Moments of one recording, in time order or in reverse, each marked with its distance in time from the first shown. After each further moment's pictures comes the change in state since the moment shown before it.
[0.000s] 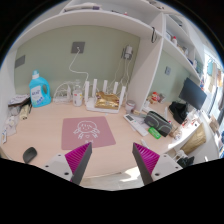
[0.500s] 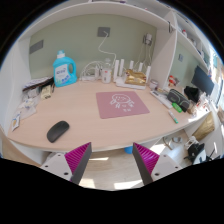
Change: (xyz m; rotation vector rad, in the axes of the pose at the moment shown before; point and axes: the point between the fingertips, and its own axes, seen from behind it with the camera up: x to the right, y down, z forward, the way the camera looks) arm -0.156 0.118 -0.064 -0.131 -0.124 0.015
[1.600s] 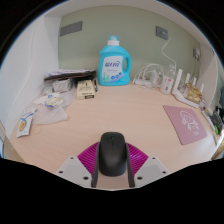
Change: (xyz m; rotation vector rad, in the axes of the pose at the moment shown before) arm -0.269 -0.041 0.133 0.085 -0.233 -0.152
